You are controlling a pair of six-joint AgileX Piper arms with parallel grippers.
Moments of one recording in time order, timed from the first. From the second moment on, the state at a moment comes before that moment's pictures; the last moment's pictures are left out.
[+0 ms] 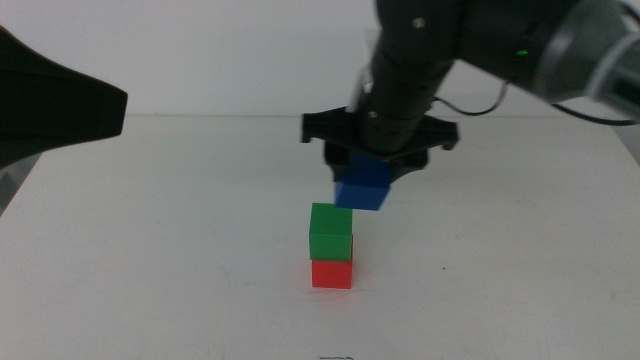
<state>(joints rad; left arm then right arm) -0.42 0.88 -1.37 -0.22 1.18 0.11 0.71 1.90 -1.85 -0.10 1.24 0.69</state>
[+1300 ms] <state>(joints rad) -0.42 0.88 -1.37 -0.22 1.18 0.11 0.76 2.03 -1.93 -0.10 1.24 0.81</state>
